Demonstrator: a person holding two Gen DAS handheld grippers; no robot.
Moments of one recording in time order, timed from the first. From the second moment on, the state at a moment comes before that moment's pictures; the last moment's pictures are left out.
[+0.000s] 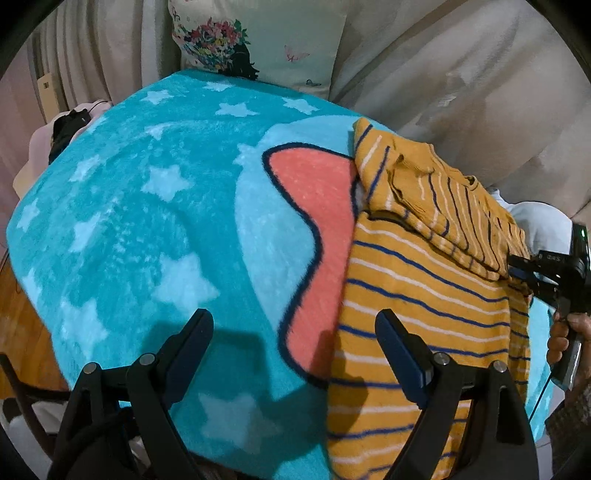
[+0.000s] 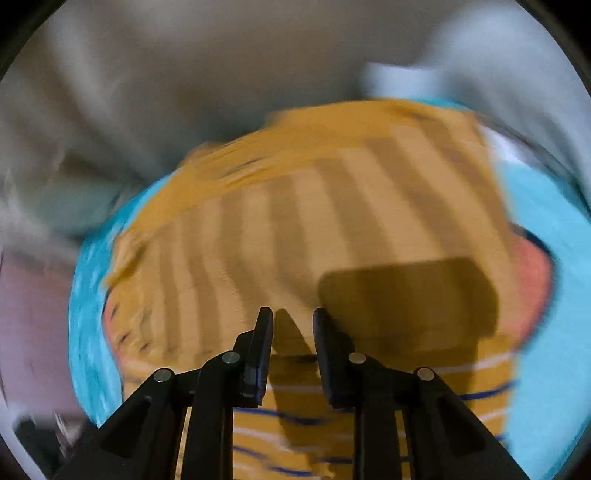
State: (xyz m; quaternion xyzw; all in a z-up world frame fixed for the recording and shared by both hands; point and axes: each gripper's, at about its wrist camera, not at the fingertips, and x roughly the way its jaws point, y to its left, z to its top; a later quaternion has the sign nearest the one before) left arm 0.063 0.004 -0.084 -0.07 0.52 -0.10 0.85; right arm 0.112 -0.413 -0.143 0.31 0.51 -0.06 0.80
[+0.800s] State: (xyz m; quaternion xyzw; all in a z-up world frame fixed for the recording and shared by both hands) left arm -0.051 -0.036 -0.140 -0.15 0.57 -0.10 0.80; right arm -0.116 -0.386 -0.190 0.39 0.54 0.10 0.74
